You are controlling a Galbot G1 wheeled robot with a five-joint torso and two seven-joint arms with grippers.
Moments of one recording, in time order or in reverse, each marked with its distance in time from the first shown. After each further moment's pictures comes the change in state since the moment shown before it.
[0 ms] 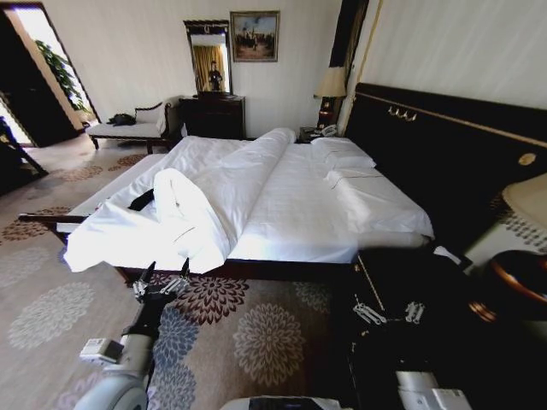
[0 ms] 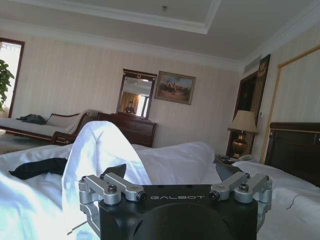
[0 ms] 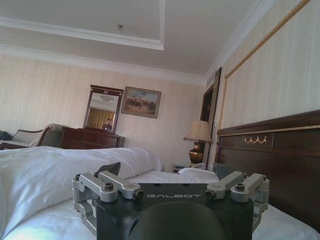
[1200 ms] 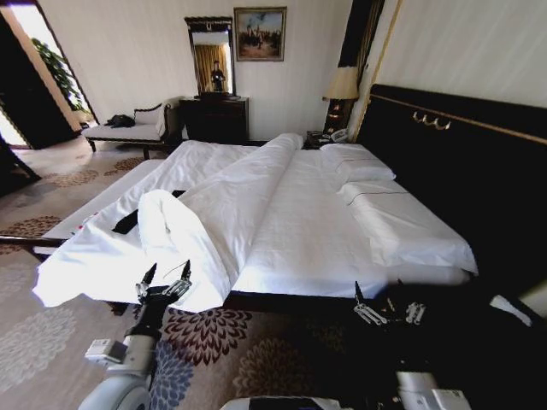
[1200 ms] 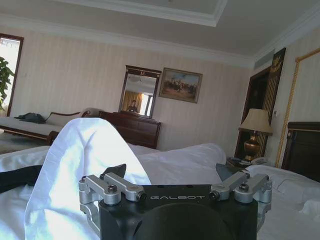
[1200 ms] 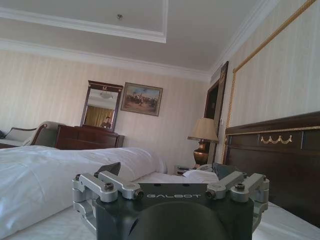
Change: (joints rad) left arm -0.006 -0.007 0.016 0.029 0.016 -0.025 0.001; right arm -0.002 0.014 0.001 -0.003 -0.006 0.004 -0.001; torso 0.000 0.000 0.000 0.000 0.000
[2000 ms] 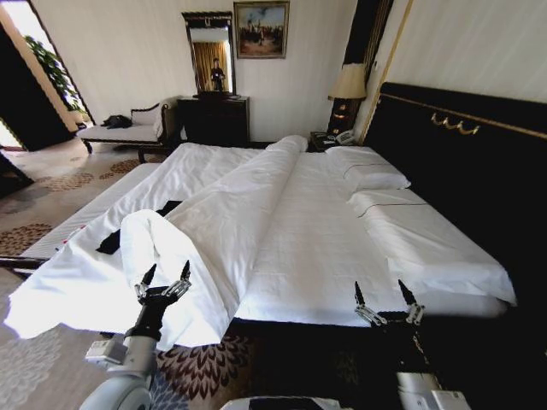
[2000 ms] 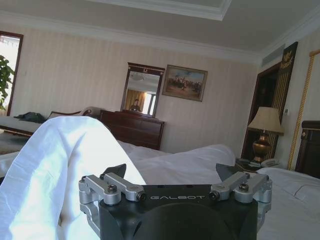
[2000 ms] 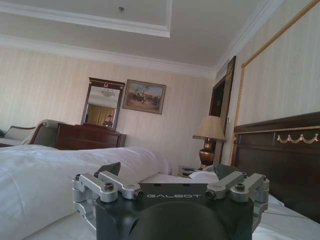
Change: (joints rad) left arm 0.002 -0.005 0.000 0.007 0.002 -0.011 -0.001; right arm 0.000 0.008 -0.001 -0.002 -0.008 0.009 -0.012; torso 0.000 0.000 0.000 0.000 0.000
